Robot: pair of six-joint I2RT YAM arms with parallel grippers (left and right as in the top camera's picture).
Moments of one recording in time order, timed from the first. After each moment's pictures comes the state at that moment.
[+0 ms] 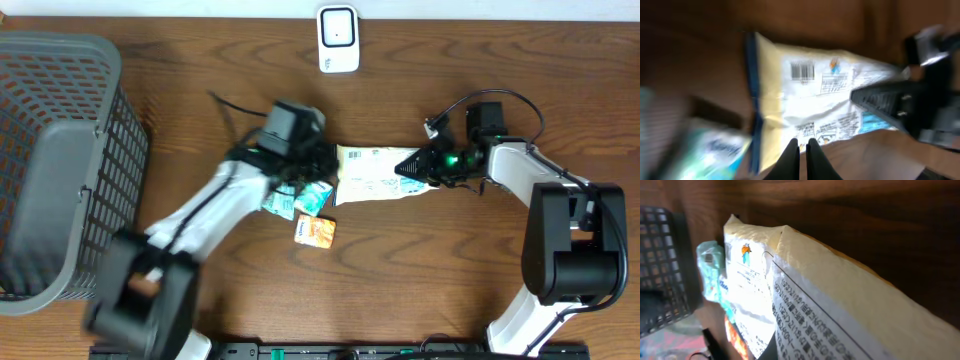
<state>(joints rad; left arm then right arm) -0.41 1.68 1.06 -0.33 0.46 -0.67 0.00 1.92 1.07 -0.46 -0.82 0.18</state>
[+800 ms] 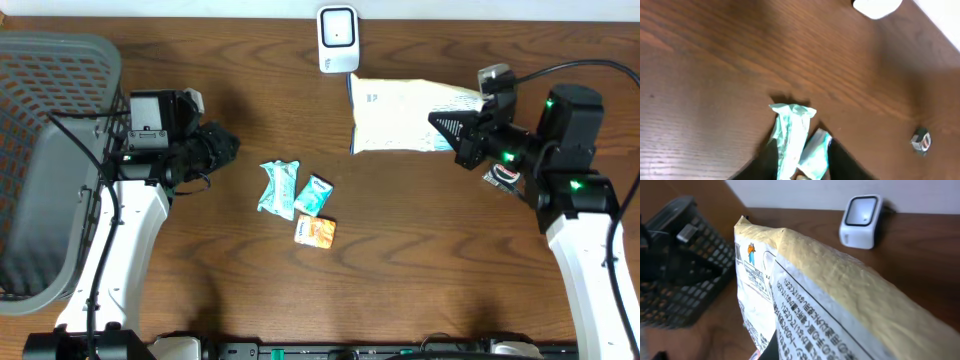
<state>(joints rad) 0.02 1.41 1.06 -0.62 0.40 -0.47 -0.03 1.25 1.05 -0.37 -0.79 0.04</state>
